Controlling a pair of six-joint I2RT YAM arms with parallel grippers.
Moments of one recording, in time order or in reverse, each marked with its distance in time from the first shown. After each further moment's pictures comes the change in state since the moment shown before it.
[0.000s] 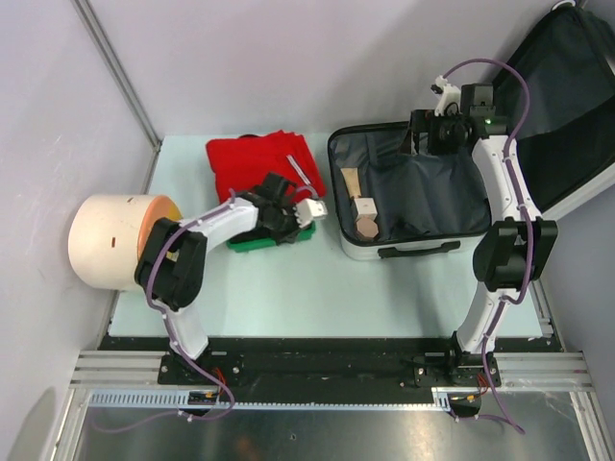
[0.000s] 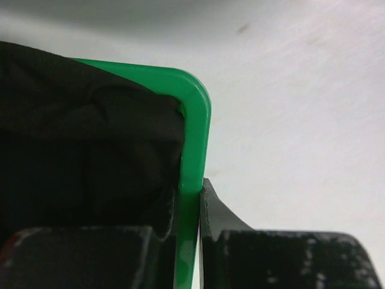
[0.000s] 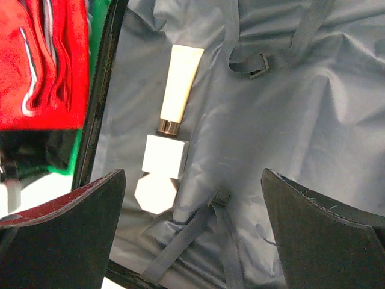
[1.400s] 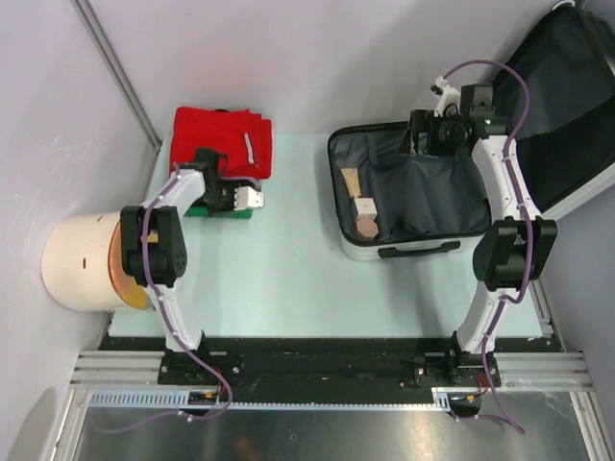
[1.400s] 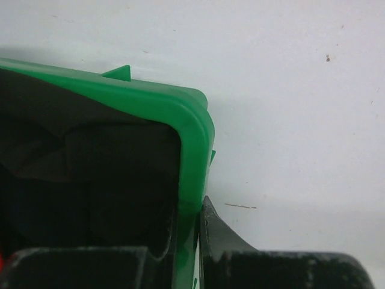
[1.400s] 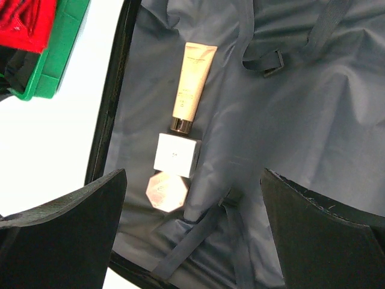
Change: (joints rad) left arm 0.490 0.106 0.196 -0.241 -0.073 0.850; right arm -0.009 0.003 -0.005 -0.003 -0.047 0.026
